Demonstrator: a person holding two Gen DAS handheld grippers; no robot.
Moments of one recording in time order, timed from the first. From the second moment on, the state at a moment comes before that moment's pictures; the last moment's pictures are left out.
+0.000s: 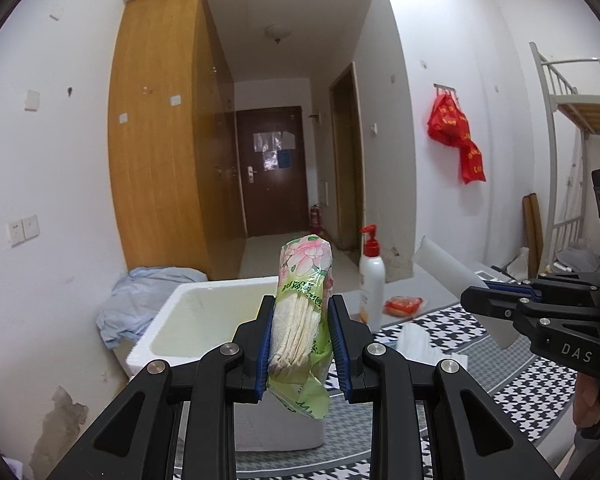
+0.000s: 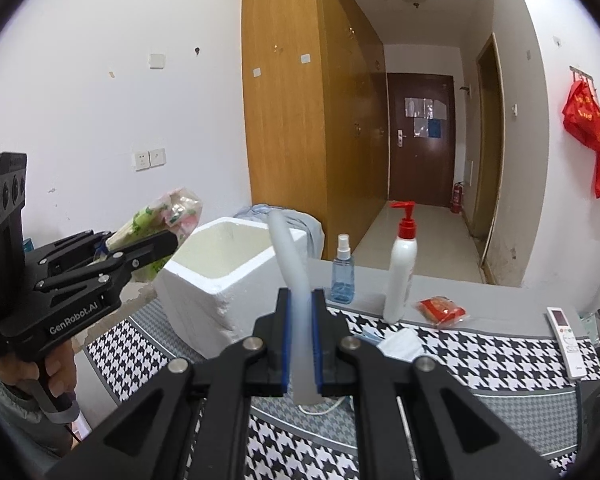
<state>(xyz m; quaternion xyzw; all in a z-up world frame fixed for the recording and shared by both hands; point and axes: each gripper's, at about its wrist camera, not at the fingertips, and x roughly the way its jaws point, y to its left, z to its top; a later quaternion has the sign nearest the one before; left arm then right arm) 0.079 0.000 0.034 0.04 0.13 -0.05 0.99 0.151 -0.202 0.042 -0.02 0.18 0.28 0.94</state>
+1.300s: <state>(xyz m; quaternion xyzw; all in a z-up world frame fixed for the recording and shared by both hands) 0.069 0.072 0.039 0.01 0.13 0.06 0.99 0.176 -0.101 0.055 -0.06 0.20 0.33 0.92</state>
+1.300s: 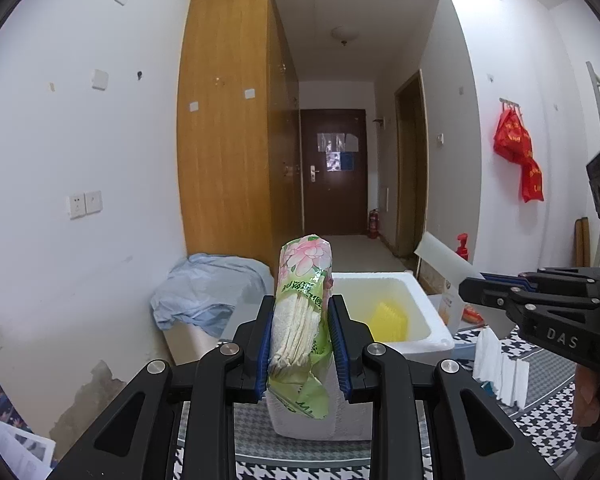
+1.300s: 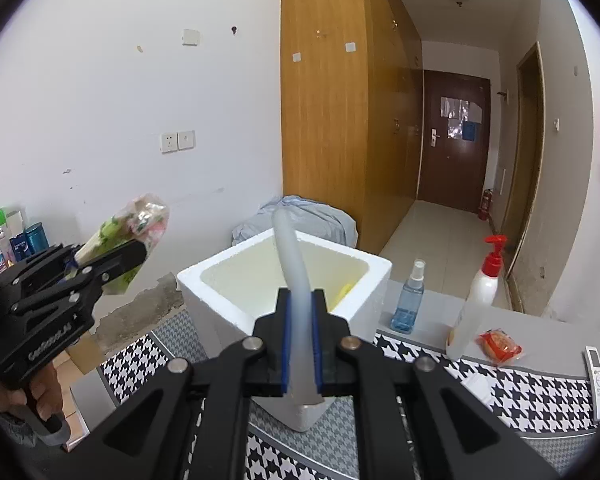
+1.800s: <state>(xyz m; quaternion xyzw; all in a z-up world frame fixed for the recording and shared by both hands) 0.063 0.089 0.034 0.00 0.14 0.08 0.99 0.195 -0.072 0.054 -0.06 0.21 0.33 0.92</state>
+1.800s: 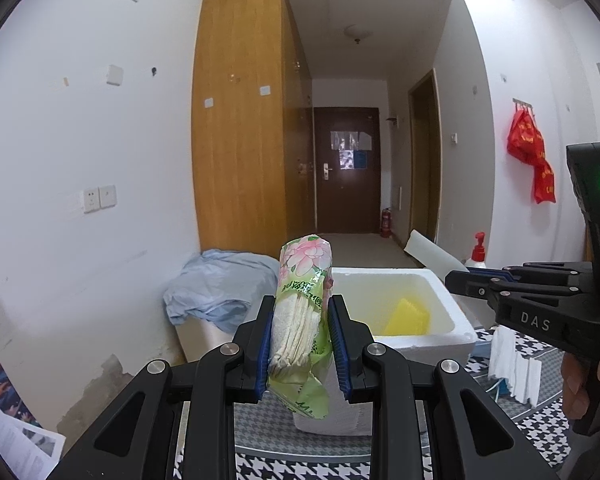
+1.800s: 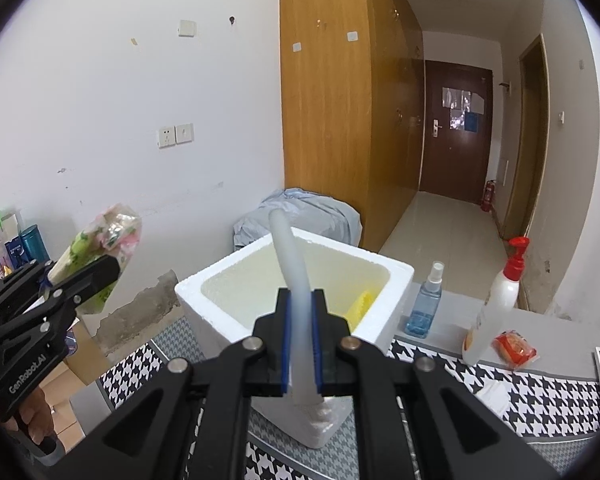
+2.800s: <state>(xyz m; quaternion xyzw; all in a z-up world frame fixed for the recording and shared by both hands) 0.068 0.098 0.027 -0.01 0.14 0.08 0.99 0.227 -0.057 0.043 -0.07 0.24 0.32 0.92</state>
